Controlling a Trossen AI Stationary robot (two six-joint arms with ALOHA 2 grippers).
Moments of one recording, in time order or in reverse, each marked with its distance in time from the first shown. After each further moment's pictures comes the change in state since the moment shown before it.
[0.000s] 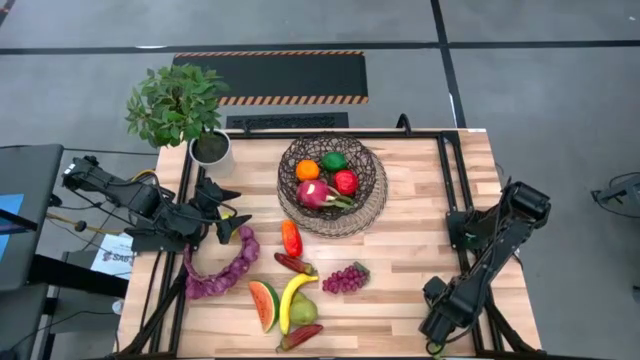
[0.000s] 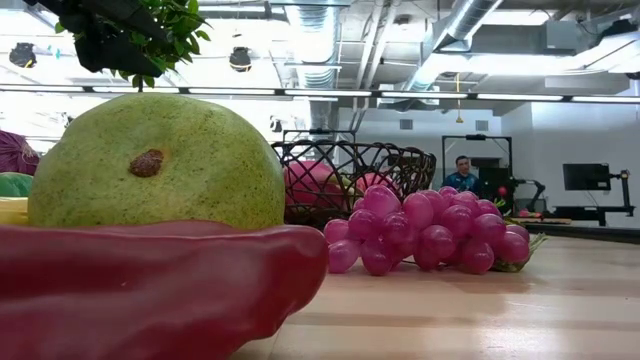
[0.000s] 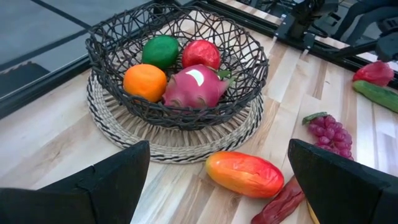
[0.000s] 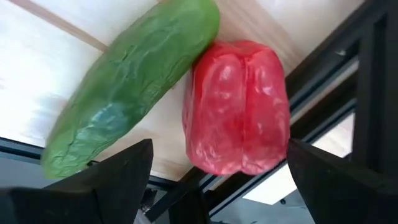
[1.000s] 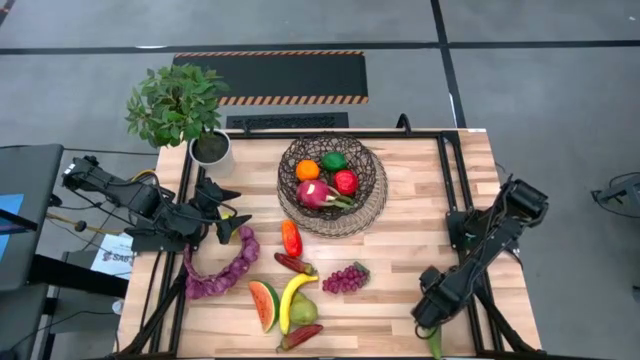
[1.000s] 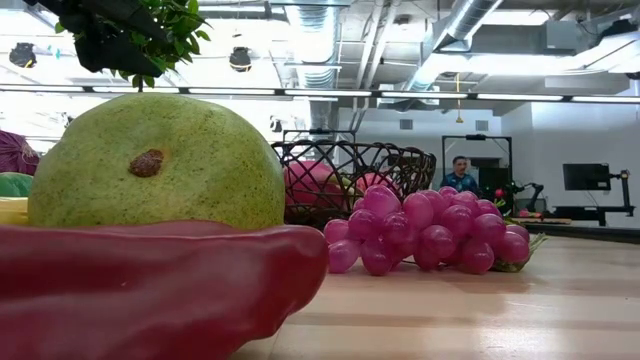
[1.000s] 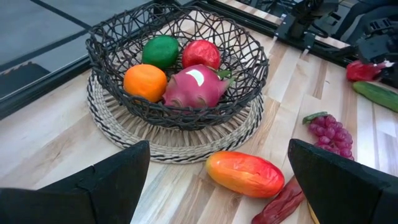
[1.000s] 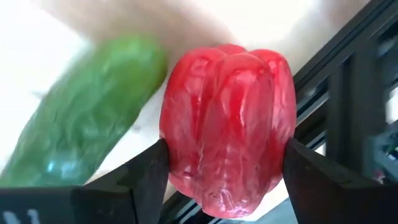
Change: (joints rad) left arm 0.000 0.000 0.000 0.000 0.000 0.002; right arm -0.082 -0.001 -0.110 -0.005 0.038 -0.129
